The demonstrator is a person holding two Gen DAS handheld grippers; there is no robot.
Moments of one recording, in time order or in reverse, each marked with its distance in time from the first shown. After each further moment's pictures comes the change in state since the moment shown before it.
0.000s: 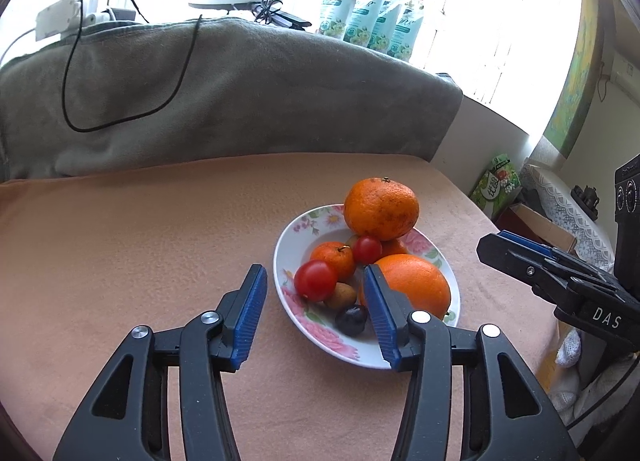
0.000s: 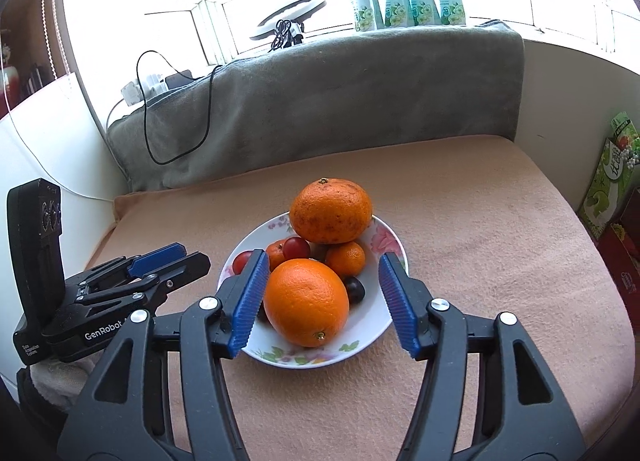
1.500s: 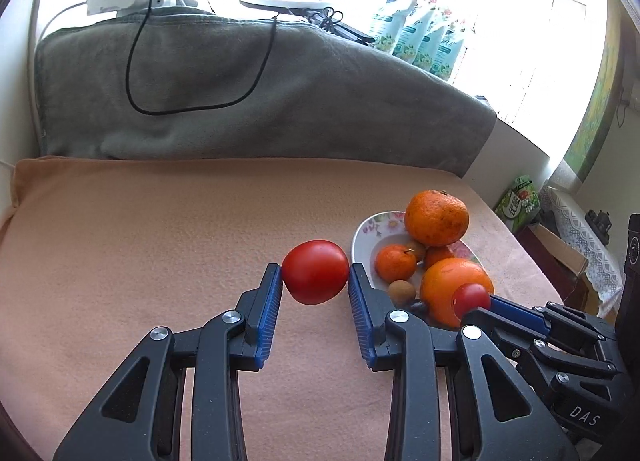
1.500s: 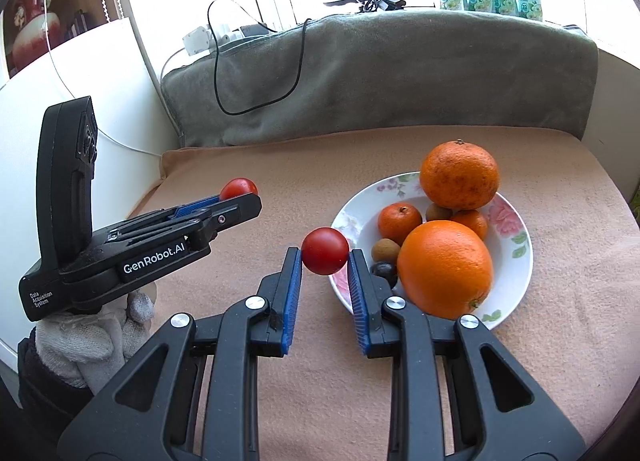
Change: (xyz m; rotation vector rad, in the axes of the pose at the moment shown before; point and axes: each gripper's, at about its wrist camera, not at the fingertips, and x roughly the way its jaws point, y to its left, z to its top) left arm -0.016 0.051 -0.004 -0.077 -0.017 0.046; right arm 0.022 0.084 -0.026 -0.111 0.072 0.122
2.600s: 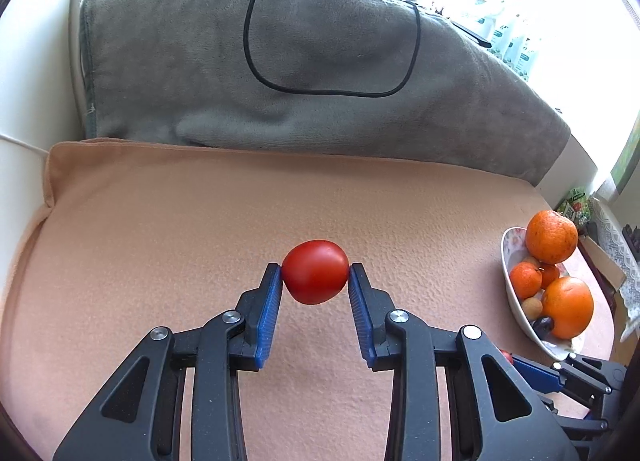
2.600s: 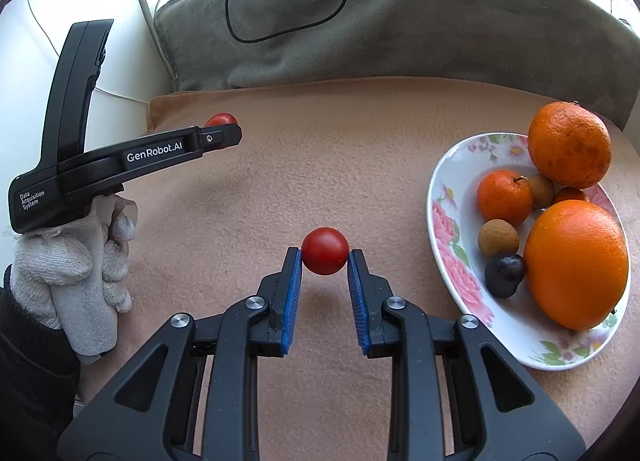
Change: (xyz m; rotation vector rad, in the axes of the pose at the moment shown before) left arm 0.023 0.116 0.011 -0.057 0.042 0.132; right arm 0.094 0.059 -0.005 -0.048 0.147 -0.027
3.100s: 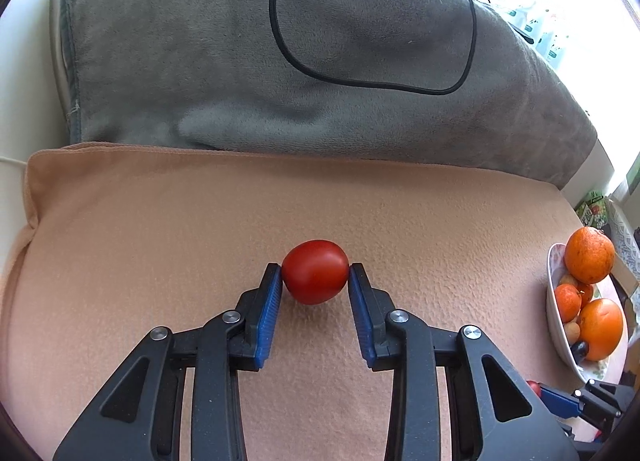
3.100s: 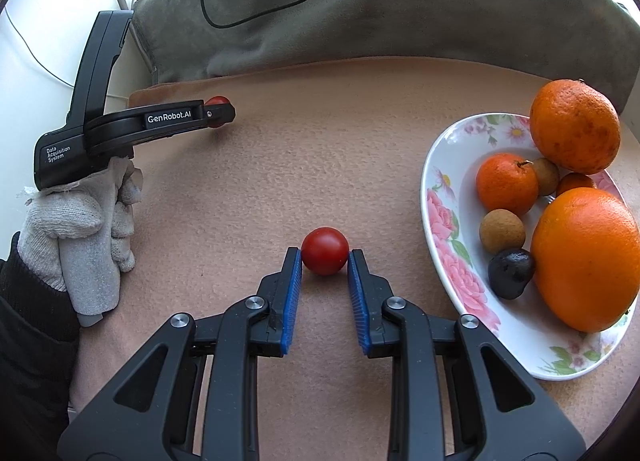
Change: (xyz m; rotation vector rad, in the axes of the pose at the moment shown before) left arm 0.041 0.020 0.022 -0.004 0.042 0.038; right arm 0.027 -0.003 0.004 0.035 0.049 -0.033
